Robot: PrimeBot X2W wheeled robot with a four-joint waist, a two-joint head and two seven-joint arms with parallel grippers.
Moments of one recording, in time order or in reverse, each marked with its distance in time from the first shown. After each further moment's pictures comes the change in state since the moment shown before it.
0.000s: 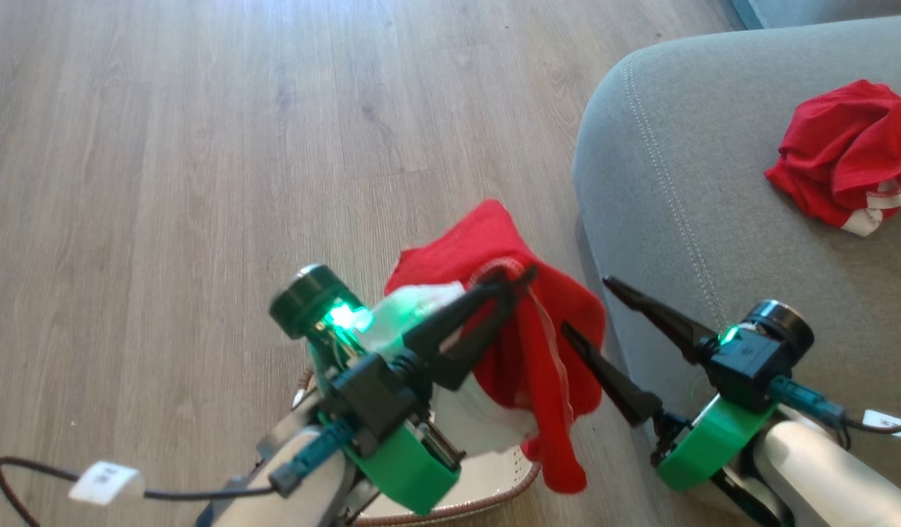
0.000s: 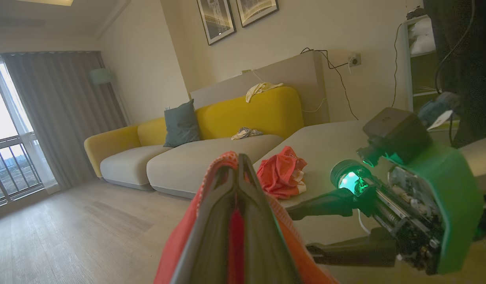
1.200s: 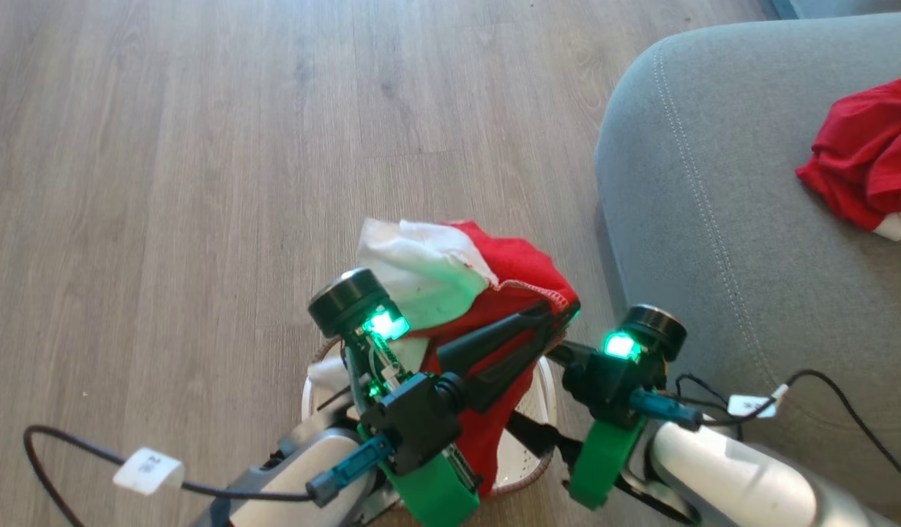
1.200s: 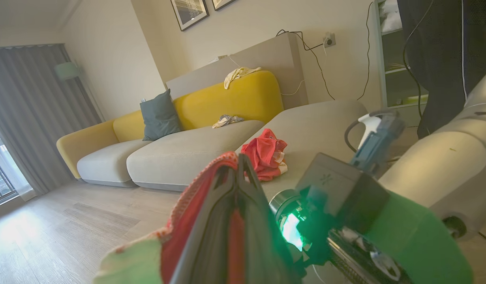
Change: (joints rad) left arm -0.081 0.056 -0.143 0.016 -0.012 0.000 0.000; right arm -0.218 0.090 0.349 0.151 -0.016 0.000 0.003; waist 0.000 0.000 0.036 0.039
